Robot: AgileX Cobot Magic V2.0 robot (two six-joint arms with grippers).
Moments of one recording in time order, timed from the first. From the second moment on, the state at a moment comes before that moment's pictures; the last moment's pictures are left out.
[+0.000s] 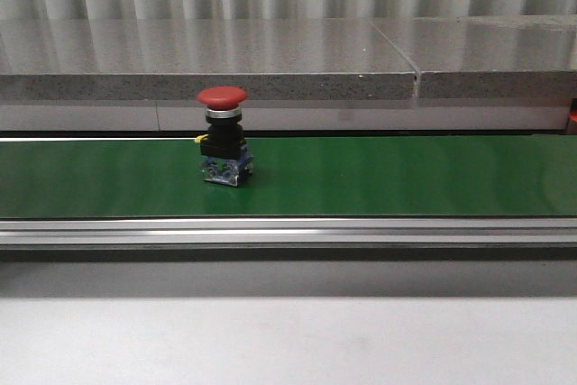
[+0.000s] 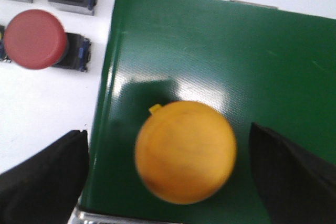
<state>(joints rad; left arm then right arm) 0.08 1.53 -1.10 -0.06 0.79 0.00 0.01 0.79 -0.80 0.13 0.82 -0.10</state>
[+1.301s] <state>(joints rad) -0.02 0.54 -0.61 -0.06 0.61 0.03 0.01 0.79 -0.80 0.13 0.81 -0.10</state>
